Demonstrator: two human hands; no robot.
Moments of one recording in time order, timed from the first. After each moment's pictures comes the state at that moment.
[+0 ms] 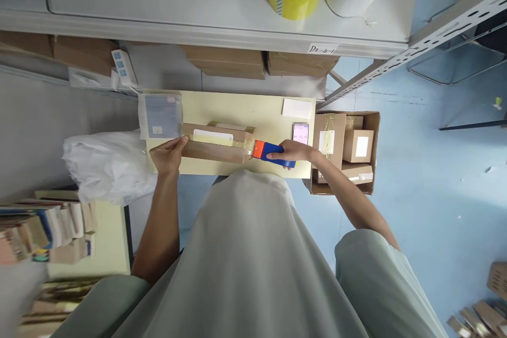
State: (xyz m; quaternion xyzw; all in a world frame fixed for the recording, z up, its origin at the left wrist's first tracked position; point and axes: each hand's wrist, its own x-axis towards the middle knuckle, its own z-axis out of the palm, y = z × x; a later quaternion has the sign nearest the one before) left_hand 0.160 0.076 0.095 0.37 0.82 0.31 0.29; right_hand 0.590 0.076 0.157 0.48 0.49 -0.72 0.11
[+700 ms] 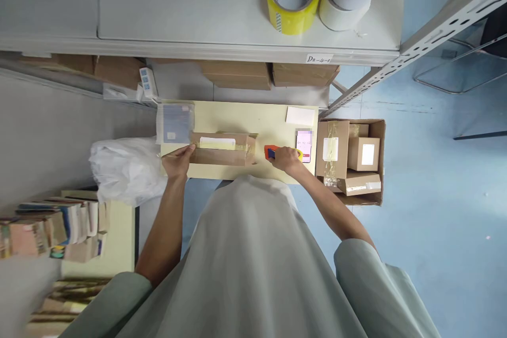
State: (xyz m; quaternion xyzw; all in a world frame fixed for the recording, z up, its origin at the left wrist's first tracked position) left_hand 0.157 0.064 0.098 0.37 0.83 0.30 0.27; right_hand 0.518 0.060 0.138 0.62 0.60 -0.42 0.28
